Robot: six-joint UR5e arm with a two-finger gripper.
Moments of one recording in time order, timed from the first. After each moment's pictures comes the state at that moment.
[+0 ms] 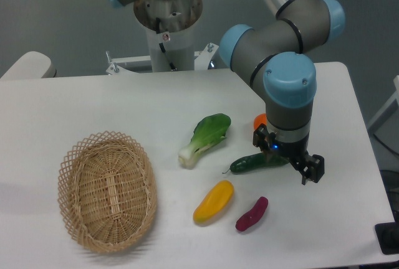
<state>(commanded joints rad) 2.54 -2.05 -1.33 -1.12 1.66 1.27</state>
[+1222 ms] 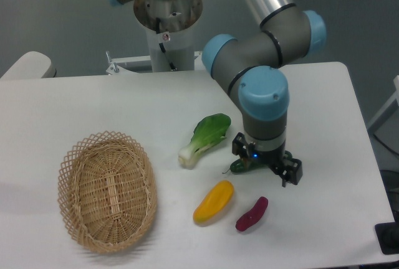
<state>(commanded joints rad) 2.47 -2.05 -1.45 -1.07 1.66 1.02</state>
